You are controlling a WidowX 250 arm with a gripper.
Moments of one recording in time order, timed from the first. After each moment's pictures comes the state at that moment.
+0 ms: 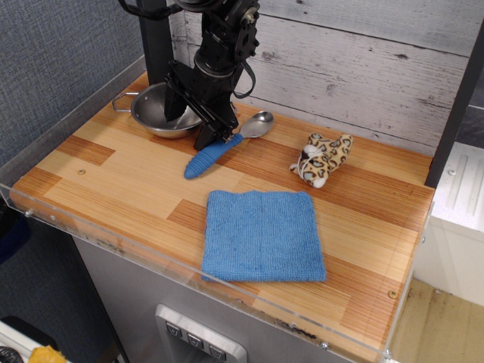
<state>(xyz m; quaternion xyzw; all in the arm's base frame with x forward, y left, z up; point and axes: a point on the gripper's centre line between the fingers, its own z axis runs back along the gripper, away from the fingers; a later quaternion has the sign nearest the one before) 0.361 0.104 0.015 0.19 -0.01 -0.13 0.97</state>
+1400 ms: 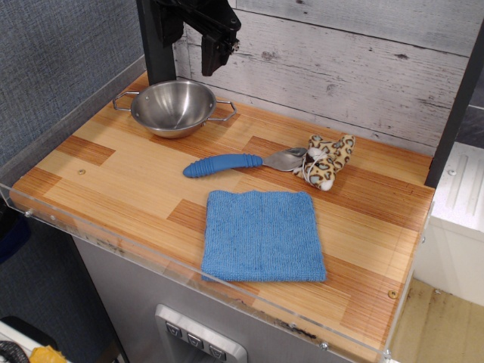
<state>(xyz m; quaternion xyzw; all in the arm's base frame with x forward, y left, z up) 0.348 0.091 0.132 0.14 -0.12 -0.09 0.98</state>
